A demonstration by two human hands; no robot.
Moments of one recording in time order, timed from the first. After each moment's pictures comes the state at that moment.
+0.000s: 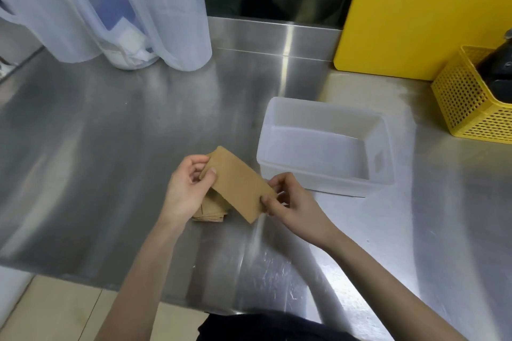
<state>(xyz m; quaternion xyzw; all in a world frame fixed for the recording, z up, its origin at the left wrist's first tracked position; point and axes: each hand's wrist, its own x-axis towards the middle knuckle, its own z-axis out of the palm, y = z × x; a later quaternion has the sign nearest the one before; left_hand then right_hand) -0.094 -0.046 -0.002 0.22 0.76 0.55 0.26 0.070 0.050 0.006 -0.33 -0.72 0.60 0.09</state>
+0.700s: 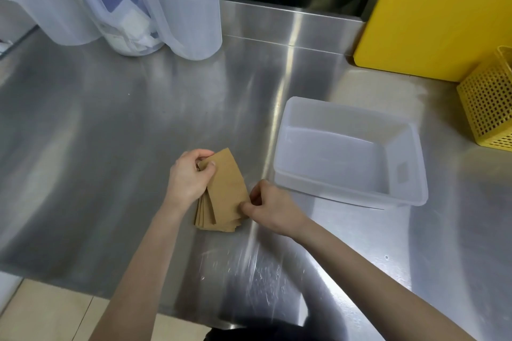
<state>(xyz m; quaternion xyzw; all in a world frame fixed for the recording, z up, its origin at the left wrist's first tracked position) -0.144 -0.027 -0.016 0.24 0.88 0.35 0.22 -0.001 0.048 -0.006 -0.38 -0.77 0.51 -0.10</state>
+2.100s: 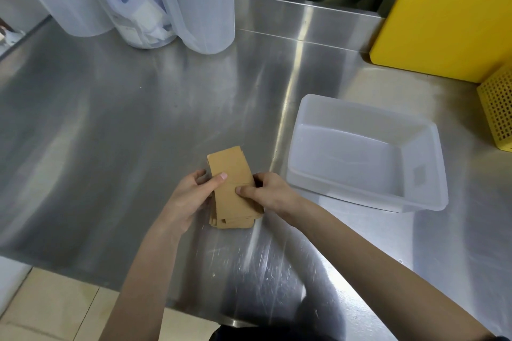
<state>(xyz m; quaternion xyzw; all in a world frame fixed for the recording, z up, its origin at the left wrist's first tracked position) -0.143 -0.056 -0.028 0.02 0.73 0.50 0.47 -0.037 0.052 -0.019 -0.40 -0.66 0.63 -0.12</state>
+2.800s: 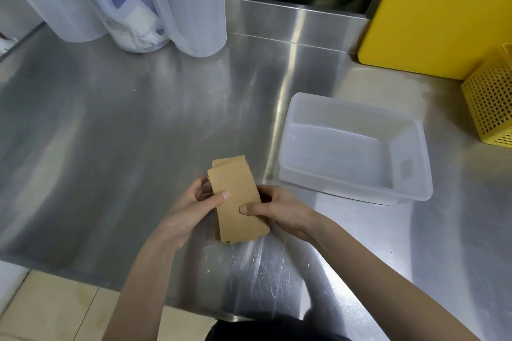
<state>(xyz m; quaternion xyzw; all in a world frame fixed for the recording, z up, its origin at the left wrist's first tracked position) -0.119 -0.075 -0.031 0.13 0.69 0.52 0.49 0.008 0.050 -0.026 -0.34 -0.59 0.73 -0.10</state>
